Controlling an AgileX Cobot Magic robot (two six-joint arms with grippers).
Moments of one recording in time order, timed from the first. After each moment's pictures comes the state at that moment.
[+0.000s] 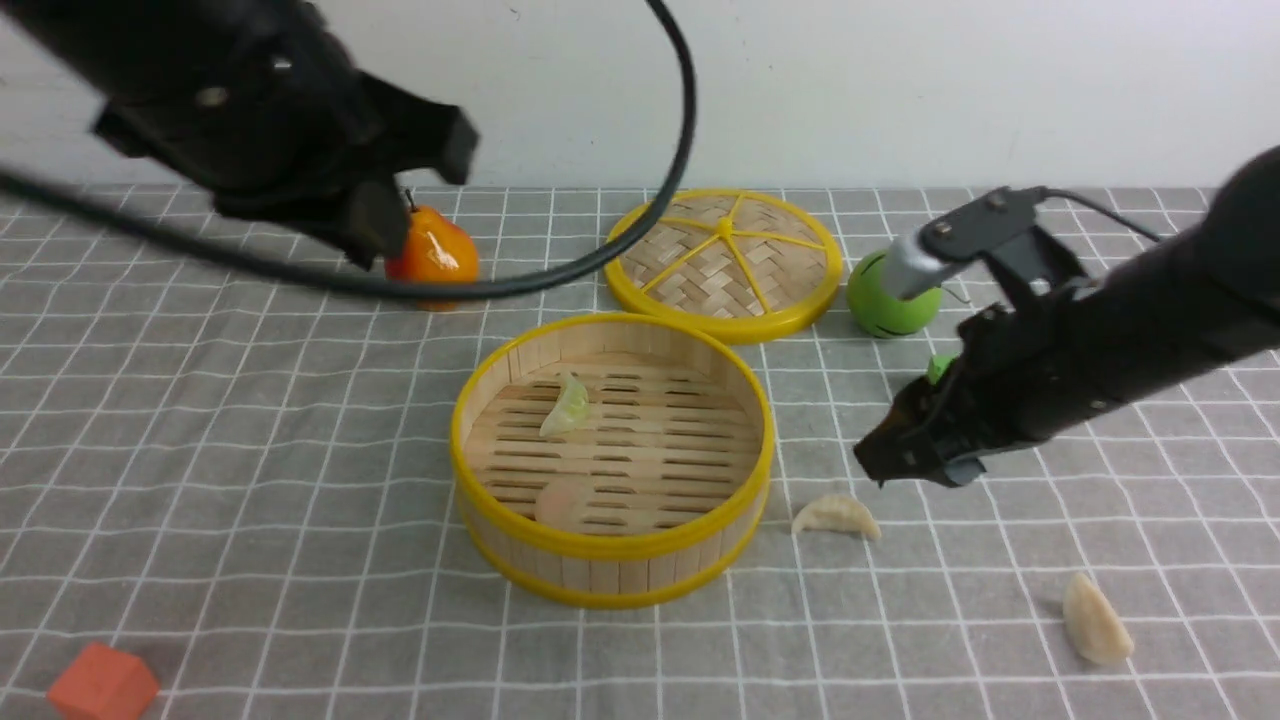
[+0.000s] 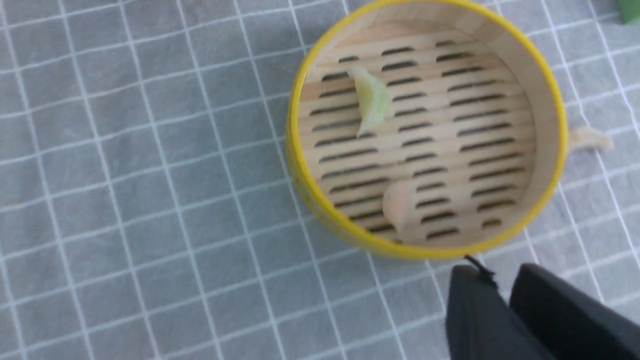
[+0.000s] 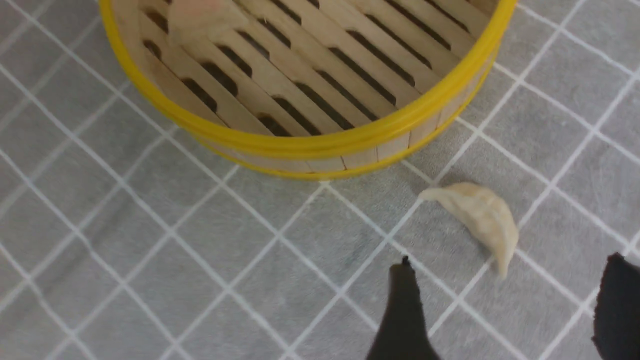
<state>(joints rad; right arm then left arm) 0.27 1.65 -1.18 0.54 0.68 -0.75 -0.43 1.36 -1.56 -0.01 1.18 -0.18</state>
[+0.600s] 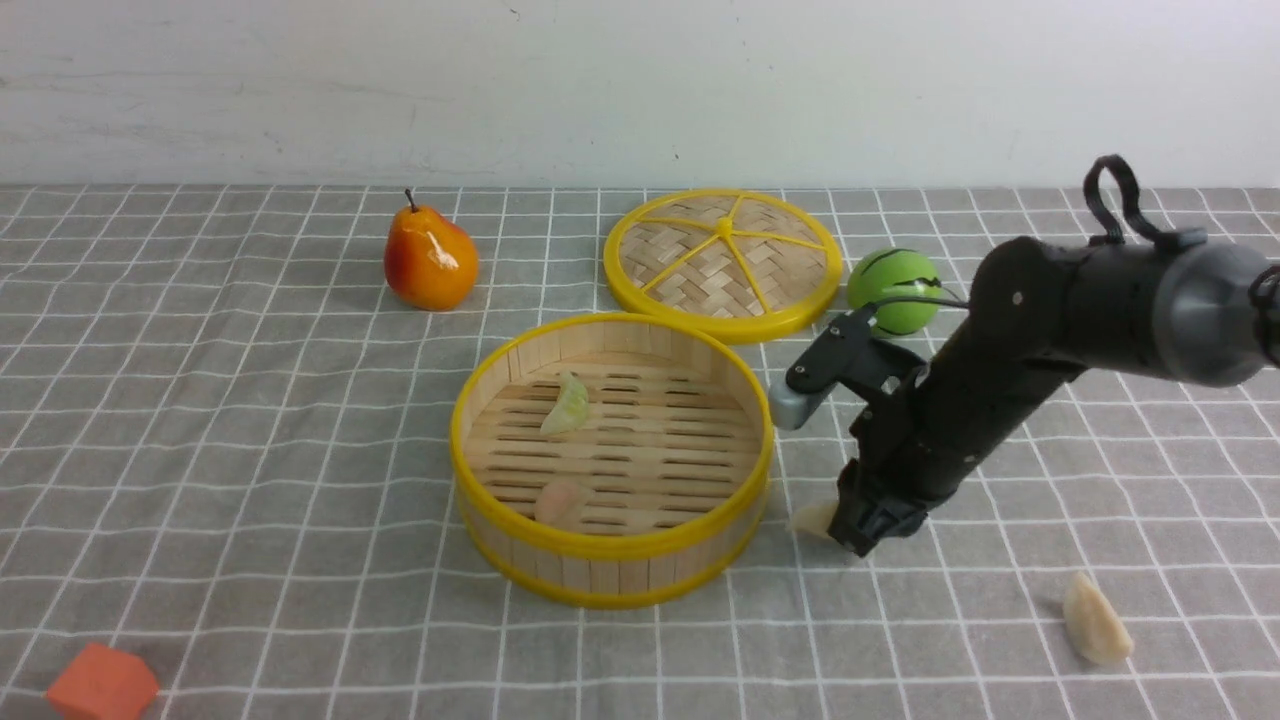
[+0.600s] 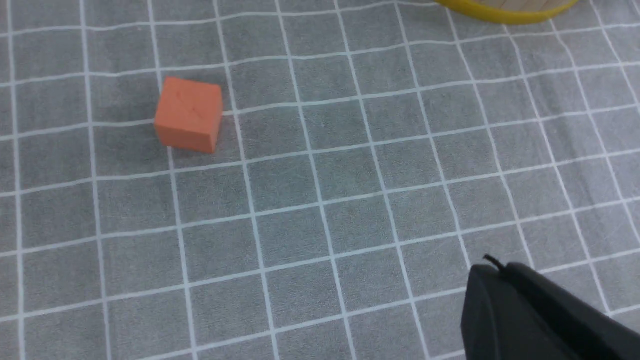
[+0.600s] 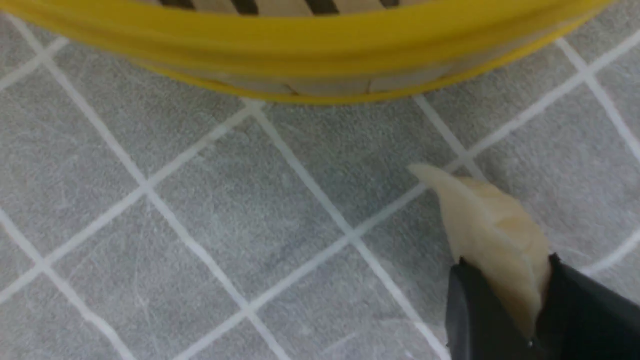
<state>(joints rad) 0.31 1.97 -1.36 0.33 0.74 -0.74 -0.43 0.36 -0.63 0.06 1.12 -0.32</state>
